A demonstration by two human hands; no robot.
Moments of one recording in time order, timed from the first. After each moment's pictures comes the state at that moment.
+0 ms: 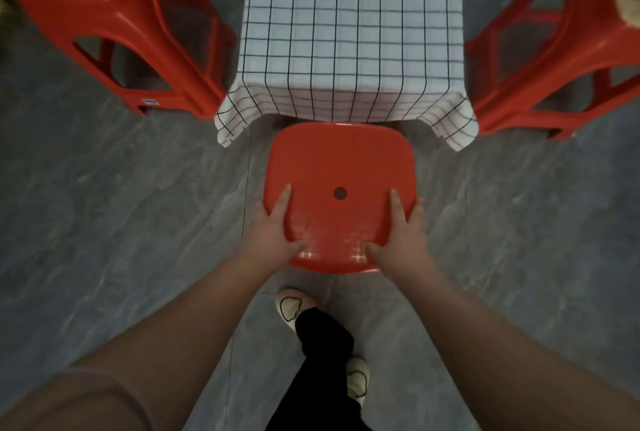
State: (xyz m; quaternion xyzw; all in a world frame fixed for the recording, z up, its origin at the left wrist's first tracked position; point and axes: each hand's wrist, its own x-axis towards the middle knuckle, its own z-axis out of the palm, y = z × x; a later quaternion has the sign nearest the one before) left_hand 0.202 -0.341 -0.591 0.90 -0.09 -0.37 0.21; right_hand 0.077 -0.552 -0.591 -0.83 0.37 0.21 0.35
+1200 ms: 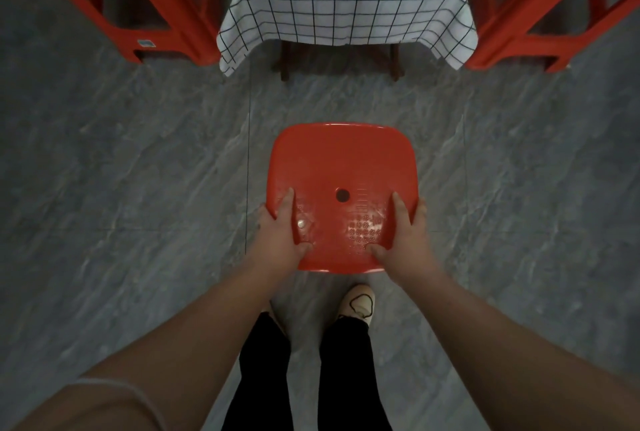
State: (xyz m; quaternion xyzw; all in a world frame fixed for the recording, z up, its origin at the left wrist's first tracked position) left_hand 0.032 -0.246 -0.581 0.90 -0.08 -0.38 0.21; right_hand -0.092 -0.445 -0.590 -0.82 0.39 0.20 0.36
